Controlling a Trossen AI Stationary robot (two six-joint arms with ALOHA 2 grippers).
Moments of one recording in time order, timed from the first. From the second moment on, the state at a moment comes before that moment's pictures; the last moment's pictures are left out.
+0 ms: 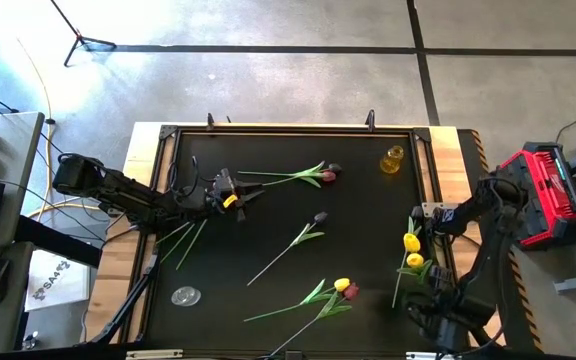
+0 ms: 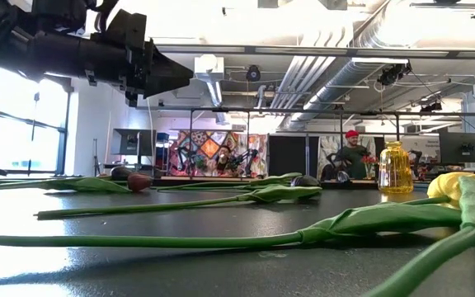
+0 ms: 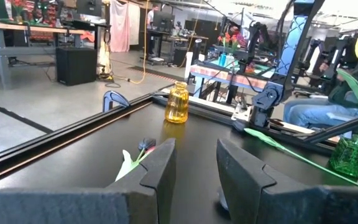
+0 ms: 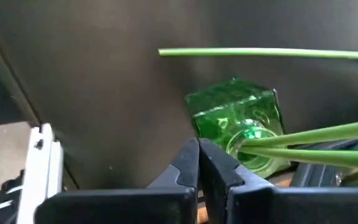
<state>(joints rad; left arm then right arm) -0.06 1.34 0.28 1.05 -0.46 -0.16 1.18 1.56 1.13 -1.15 0.05 1.51</state>
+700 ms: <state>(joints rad) -0.06 1.34 0.29 1.05 -0.46 -0.15 1.10 1.58 1.13 -1.17 0.03 1.38</state>
